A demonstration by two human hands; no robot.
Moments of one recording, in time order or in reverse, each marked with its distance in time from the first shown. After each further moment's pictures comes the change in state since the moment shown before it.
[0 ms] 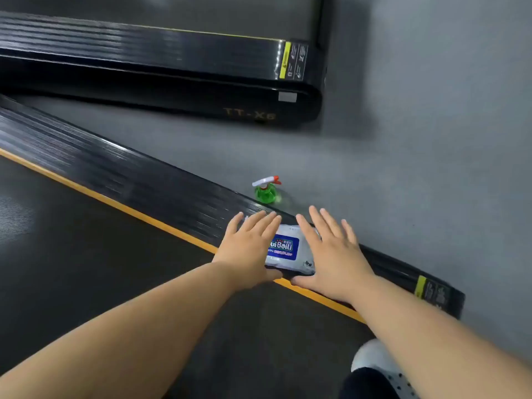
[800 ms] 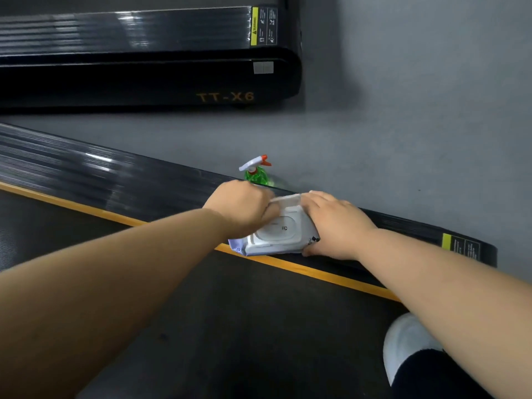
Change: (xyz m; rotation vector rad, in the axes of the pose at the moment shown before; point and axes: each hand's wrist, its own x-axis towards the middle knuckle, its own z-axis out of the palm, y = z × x) left_hand 0.052 -0.018 0.015 0.083 0.143 0.145; right_hand 0.036 0.025 0.059 0.021 0.024 -0.035
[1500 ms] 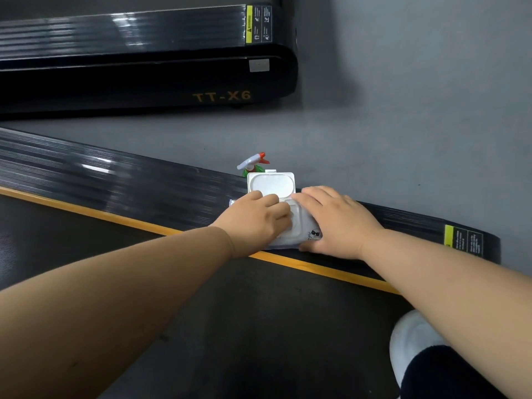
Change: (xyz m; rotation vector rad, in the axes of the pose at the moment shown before) left_hand -0.010 0.000 0.043 0.323 0.257 0.620; right_hand -0.011 -0.001 0.011 0.020 0.097 -0.050
